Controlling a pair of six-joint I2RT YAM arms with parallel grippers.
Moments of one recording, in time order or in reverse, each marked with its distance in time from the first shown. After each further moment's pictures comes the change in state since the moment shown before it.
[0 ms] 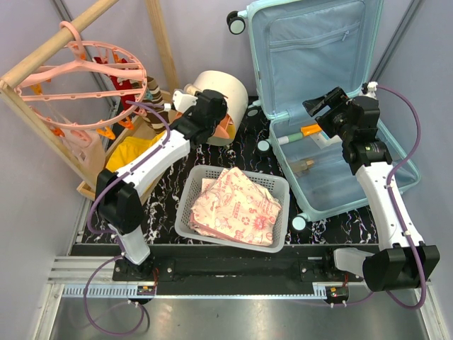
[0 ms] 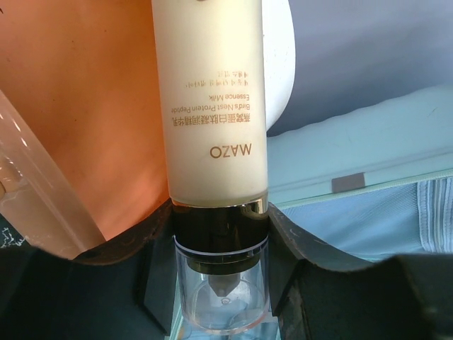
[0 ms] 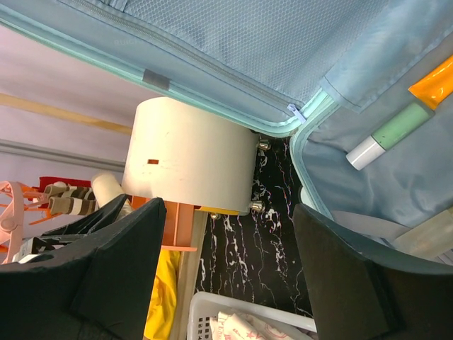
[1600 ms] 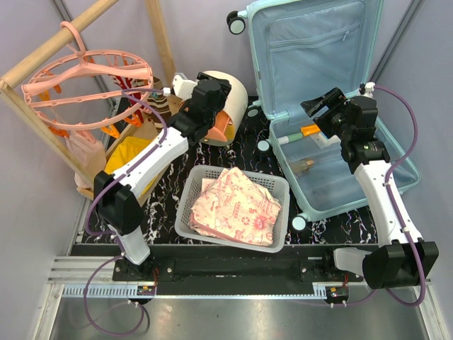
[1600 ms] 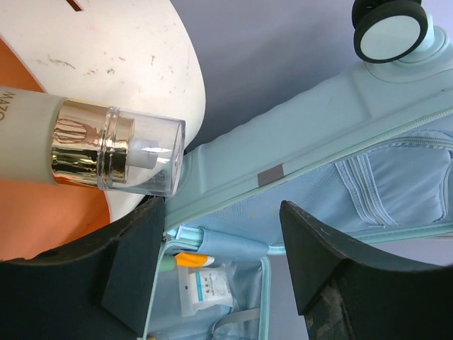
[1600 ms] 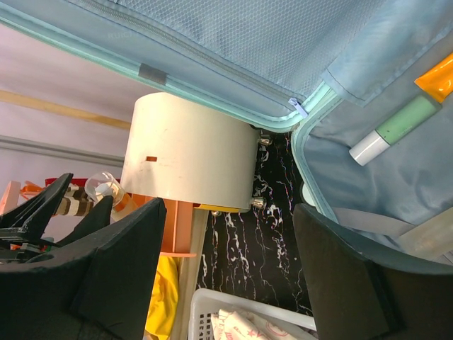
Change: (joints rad) left arm -0.002 -0.005 0.076 0.130 0.007 0.163; right arm 0.000 0.017 -0.008 0.013 -0.019 0.011
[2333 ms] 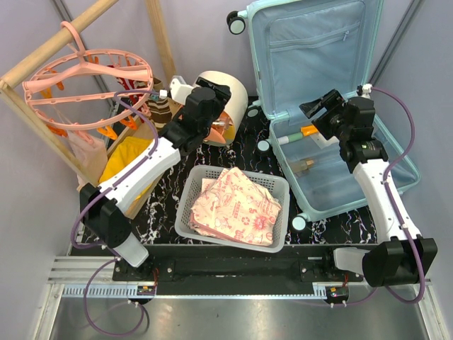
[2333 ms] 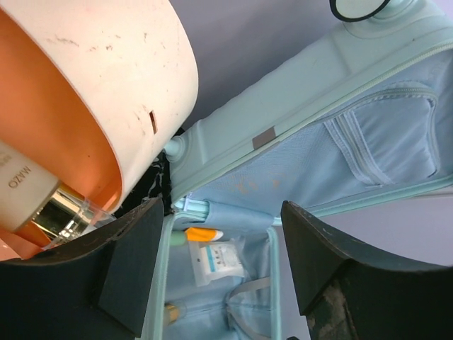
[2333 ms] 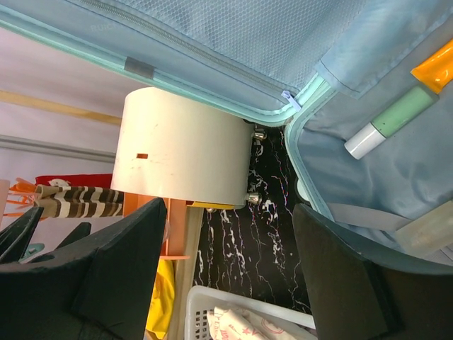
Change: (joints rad) left arm -0.044 -0.140 -0.124 0.012 0.021 0.069; right arm 0.000 0.014 -0.013 0.000 -0.008 0.002
